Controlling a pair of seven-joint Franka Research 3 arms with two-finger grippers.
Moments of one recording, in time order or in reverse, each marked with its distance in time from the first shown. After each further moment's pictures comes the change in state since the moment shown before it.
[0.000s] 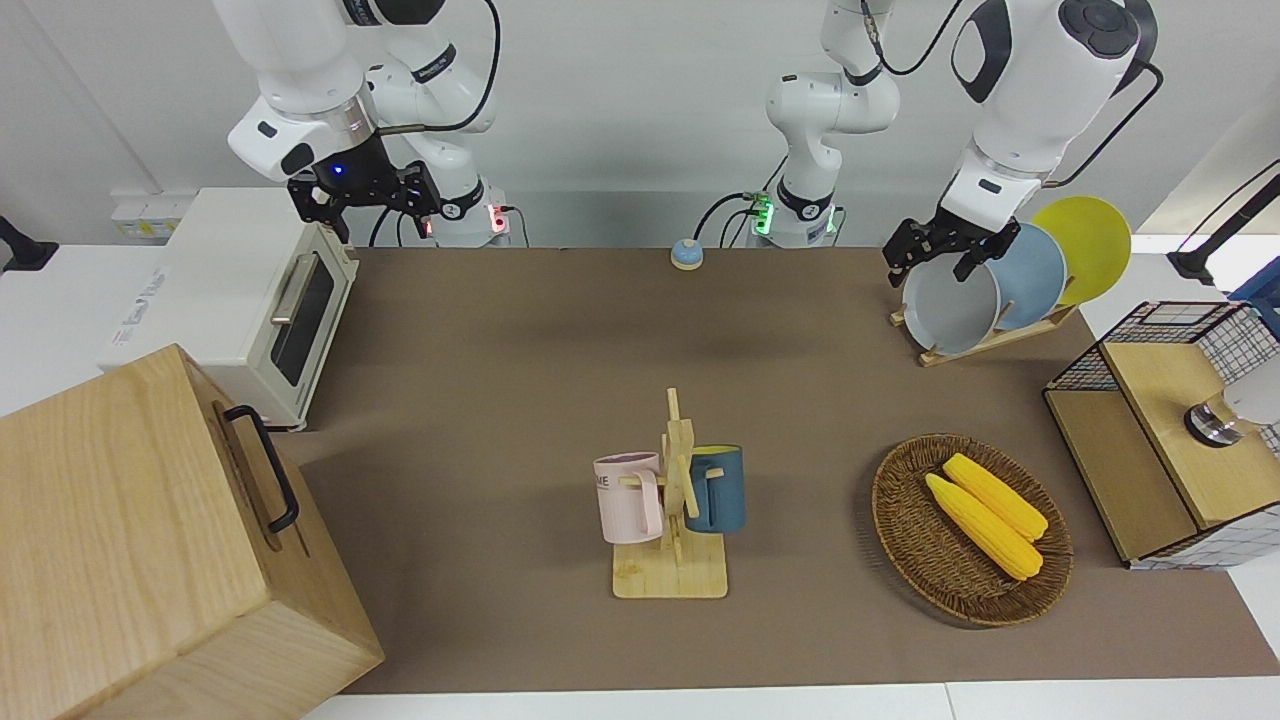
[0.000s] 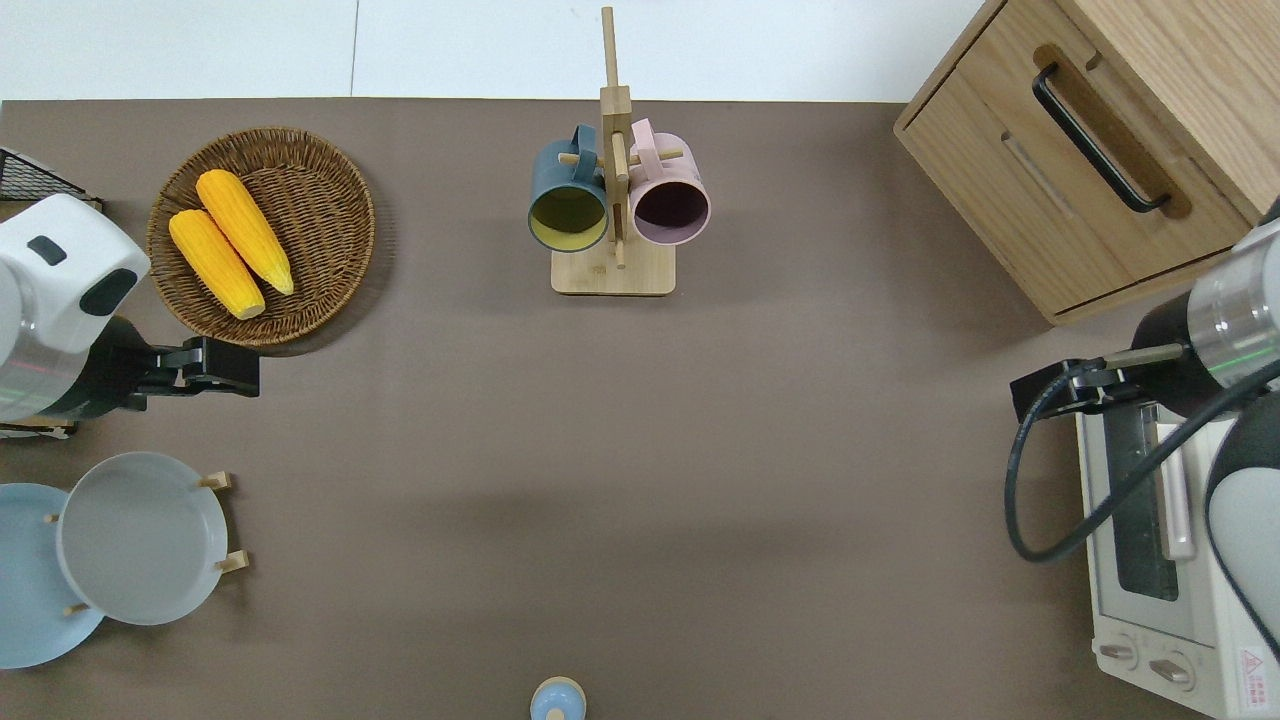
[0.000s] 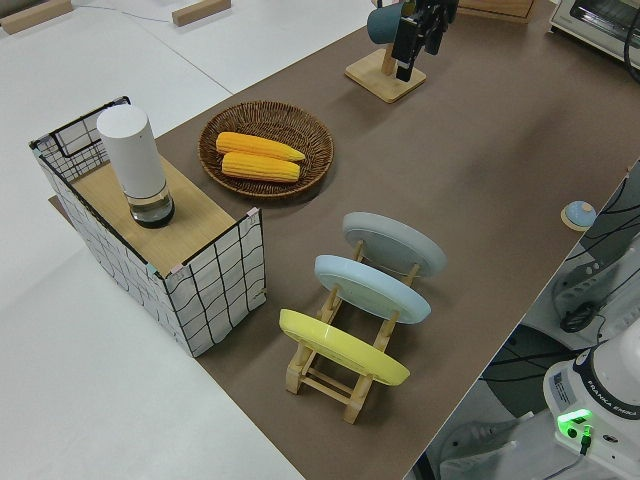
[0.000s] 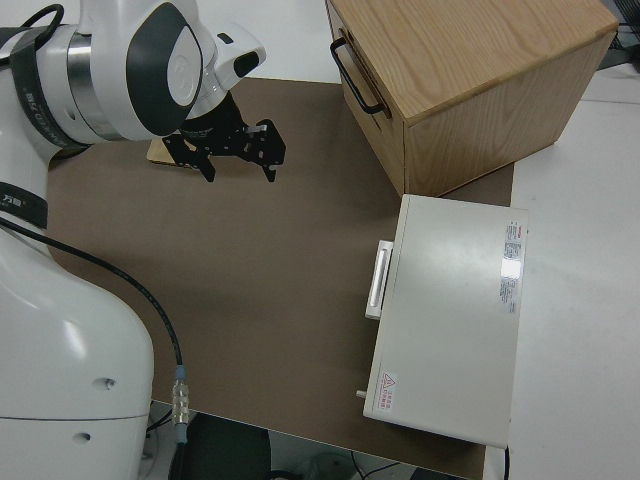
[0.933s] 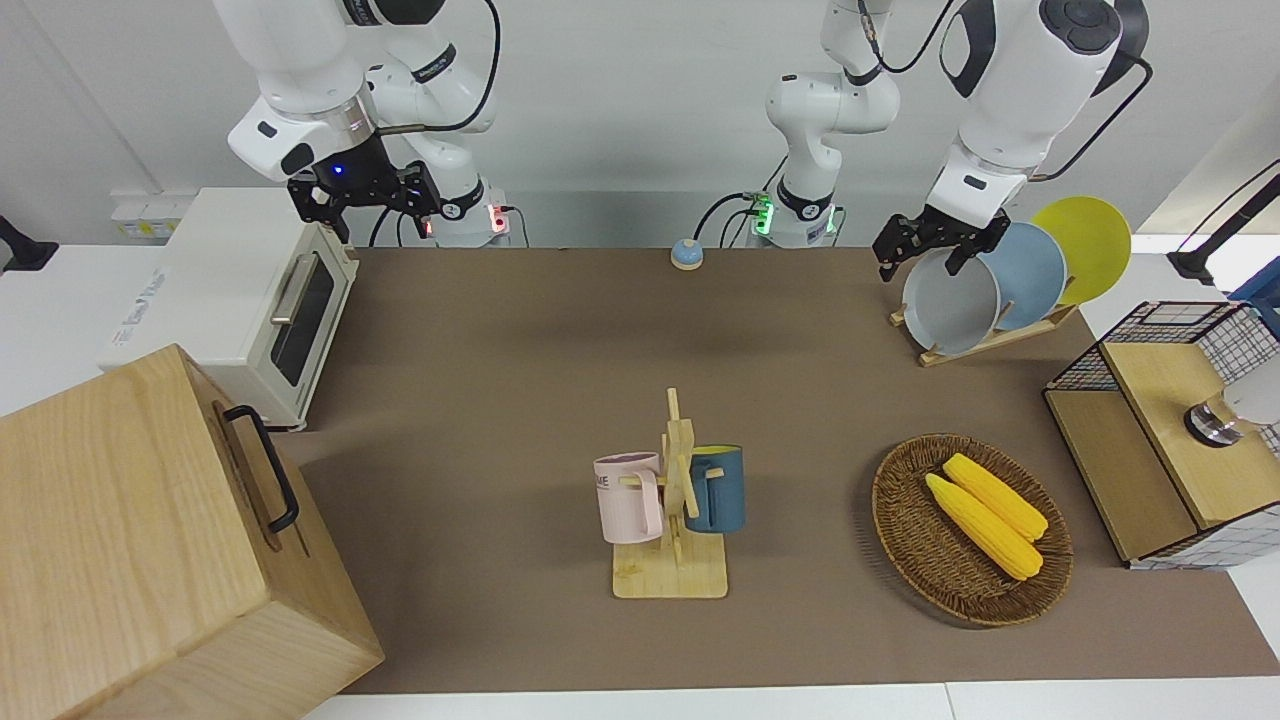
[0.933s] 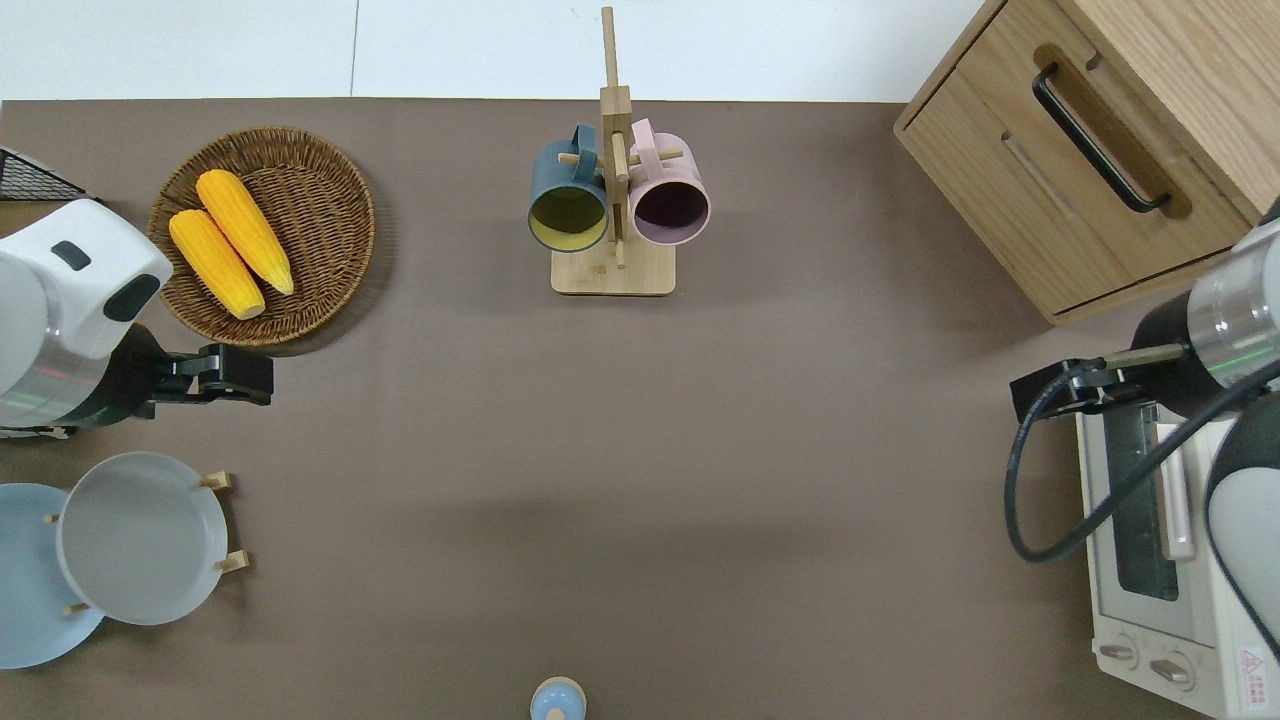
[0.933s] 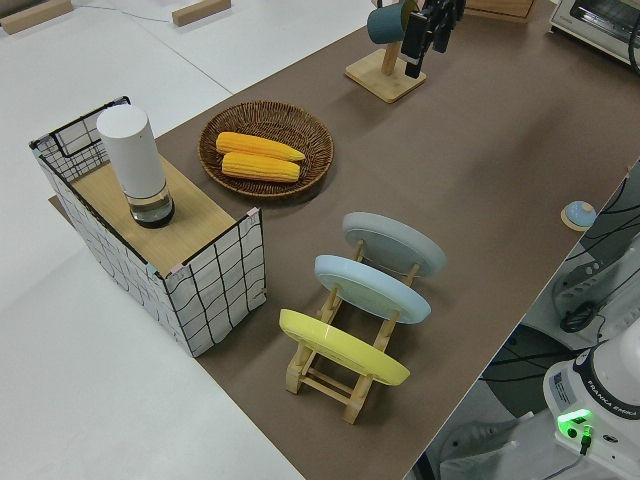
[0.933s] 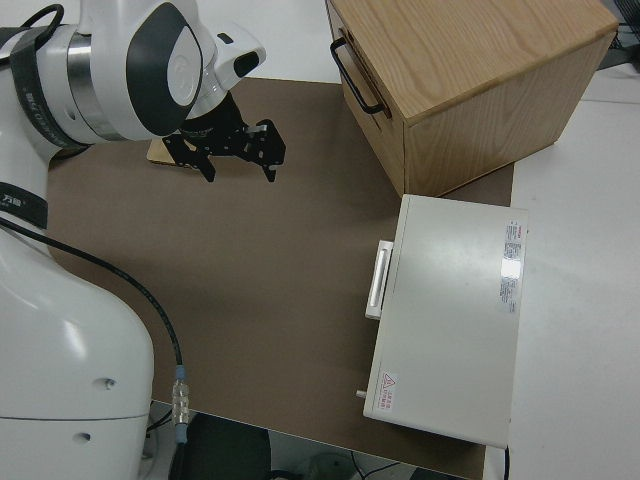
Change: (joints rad) left arm -0.011 -0.003 -0.018 0.008 0.035 -0.030 -0.032; right arm 0.000 0.000 0.000 0.000 0.000 0.000 0.000
